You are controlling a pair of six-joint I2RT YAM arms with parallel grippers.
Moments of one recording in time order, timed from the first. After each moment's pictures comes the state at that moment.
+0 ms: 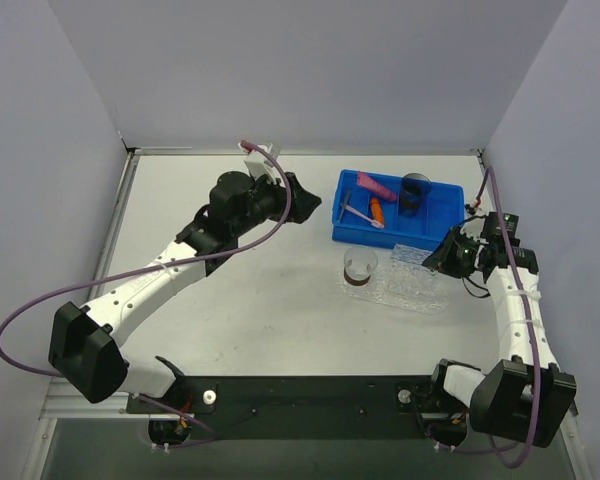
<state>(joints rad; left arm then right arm) -0.66 1.39 1.19 0.06 0.12 -0.51 -0.24 1.09 0.87 -0.72 -0.44 0.20</state>
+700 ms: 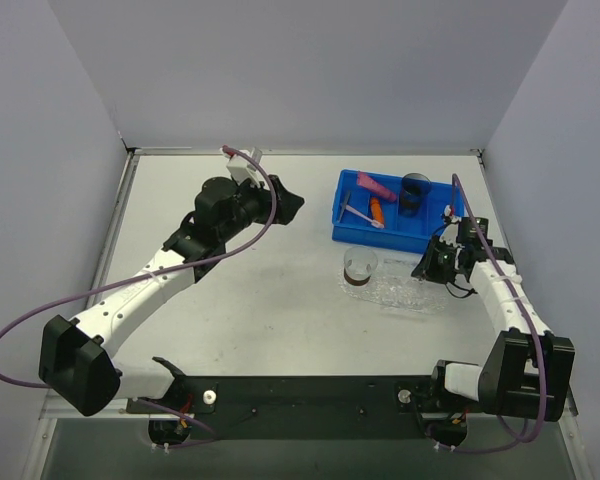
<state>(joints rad) -0.60 1.30 1.09 0.06 0.08 -0.49 -0.12 1.23 0.77 -0.60 -0.33 0.17</state>
